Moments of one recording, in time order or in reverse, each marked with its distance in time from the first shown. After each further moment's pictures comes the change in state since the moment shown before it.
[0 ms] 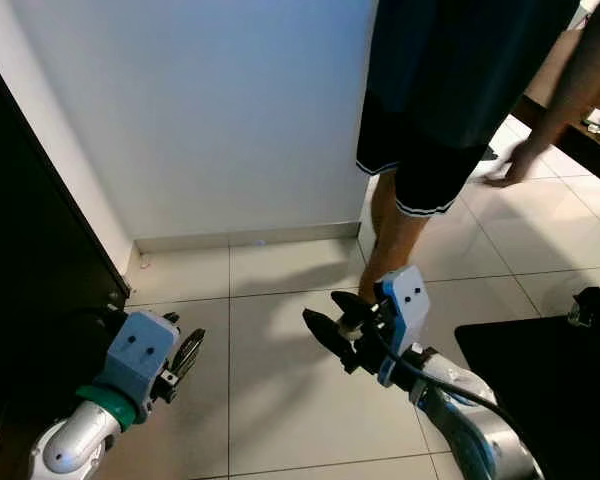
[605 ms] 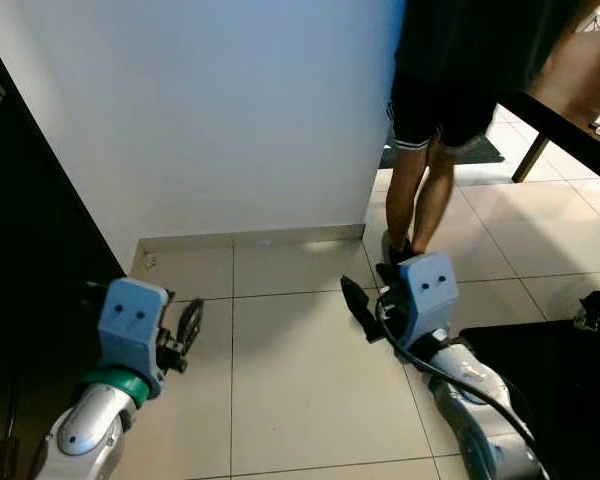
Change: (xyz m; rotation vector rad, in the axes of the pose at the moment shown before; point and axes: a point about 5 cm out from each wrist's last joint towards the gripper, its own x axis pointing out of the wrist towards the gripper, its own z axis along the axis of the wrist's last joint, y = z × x) left arm 0.005 -0.001 0.032 -0.197 -0.034 0.178; right arm -0.014 -0.018 0.026 -0.171 -0.105 -0.314
